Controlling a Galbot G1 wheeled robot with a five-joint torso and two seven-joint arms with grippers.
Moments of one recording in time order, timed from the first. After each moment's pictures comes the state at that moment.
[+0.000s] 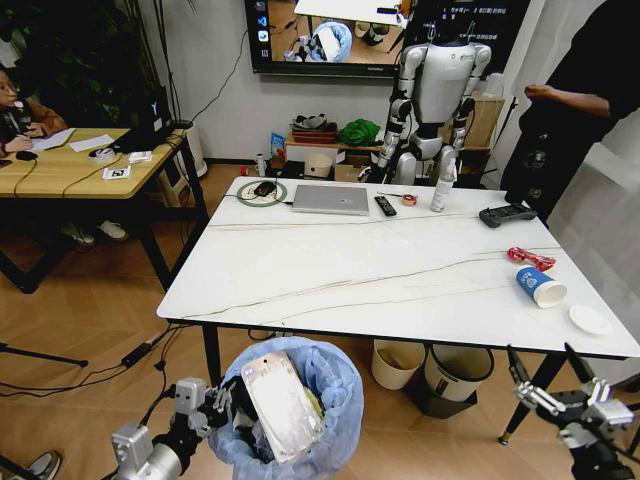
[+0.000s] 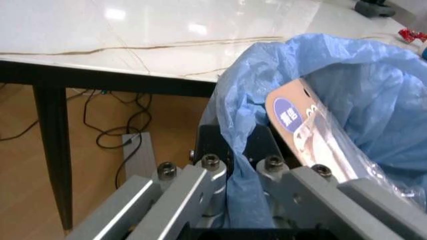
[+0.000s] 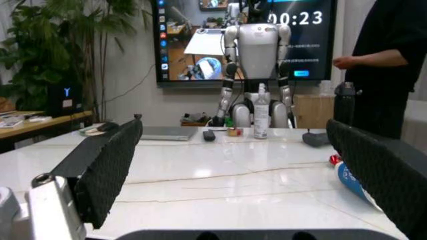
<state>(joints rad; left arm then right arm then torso) 1.87 -1.02 -0.59 -2.25 -0.67 0.21 0.03 -1.86 1.58 1.03 2.05 0.50 0.41 -0.58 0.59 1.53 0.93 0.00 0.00</state>
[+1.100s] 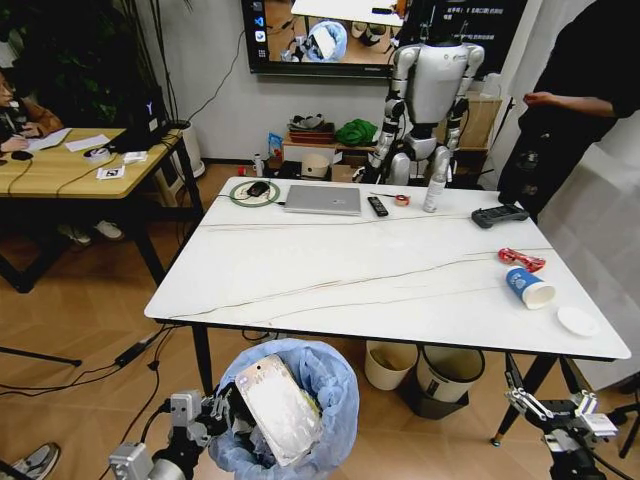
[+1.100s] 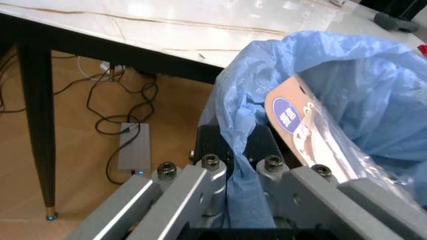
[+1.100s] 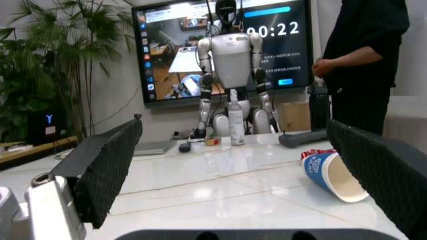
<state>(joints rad) 1.92 -1.23 -0.60 -2.23 -0.57 0.19 0.06 -1.73 1.59 1.01 1.86 0.57 0.50 -0.64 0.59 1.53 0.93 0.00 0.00</state>
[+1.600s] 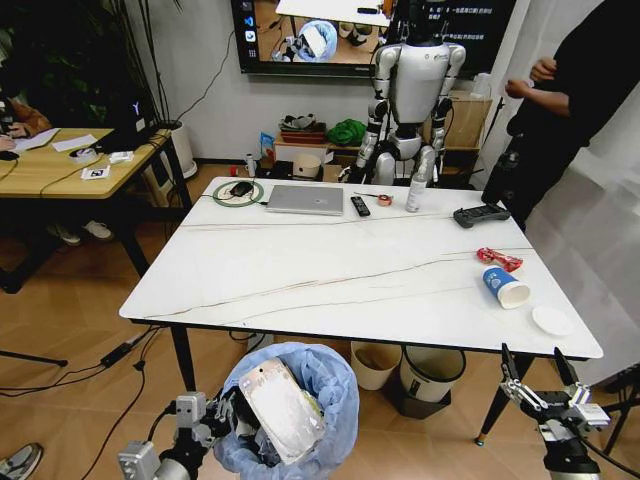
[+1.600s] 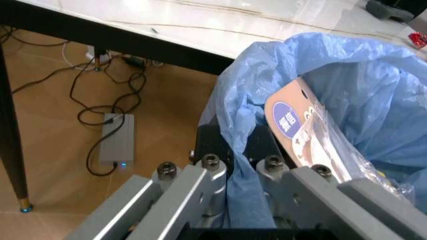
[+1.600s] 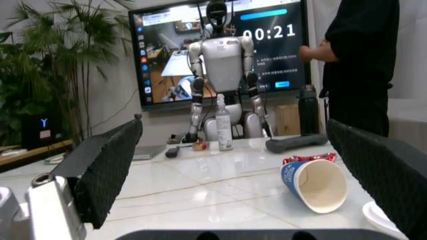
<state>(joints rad) 1.91 -1.23 -0.58 -2.21 -0.57 0.20 0.05 -1.70 1.58 1.01 1.86 0.57 0.48 -0.62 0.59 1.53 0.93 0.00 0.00</state>
